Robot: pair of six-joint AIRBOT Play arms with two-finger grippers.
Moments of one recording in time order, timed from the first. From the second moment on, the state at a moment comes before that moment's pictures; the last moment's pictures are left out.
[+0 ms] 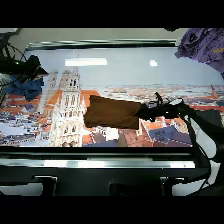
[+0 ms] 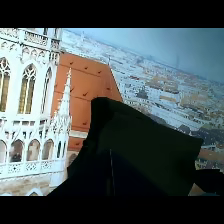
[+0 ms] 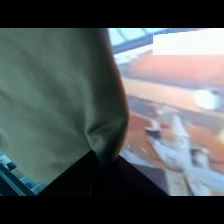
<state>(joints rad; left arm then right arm) 0.13 -1.53 1.82 1.05 -1.36 -1.74 -0.03 -1.71 1.06 -0.55 1.04 1.23</state>
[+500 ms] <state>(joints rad) 0.13 -1.53 1.82 1.05 -1.36 -1.73 -0.13 -1.65 1.30 -0.59 1.04 1.41</state>
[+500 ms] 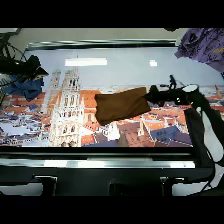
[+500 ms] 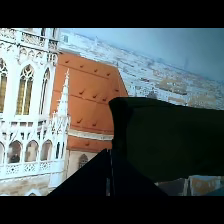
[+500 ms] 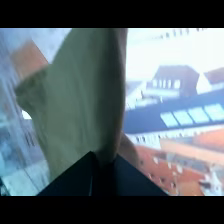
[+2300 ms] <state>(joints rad) 0.13 -1.53 1.82 1.05 -1.45 -1.73 -0.61 -1.34 1.73 -1.54 1.44 2.26</state>
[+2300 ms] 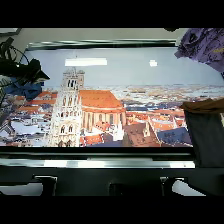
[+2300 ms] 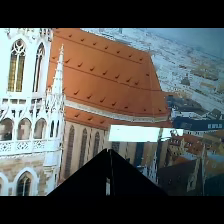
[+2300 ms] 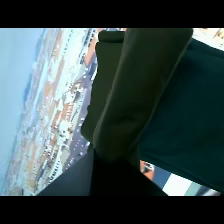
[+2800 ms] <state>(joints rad) 0.13 -1.53 1.82 1.05 -1.45 -1.73 -0.61 -1.25 1.47 -1.80 1.62 2.28</state>
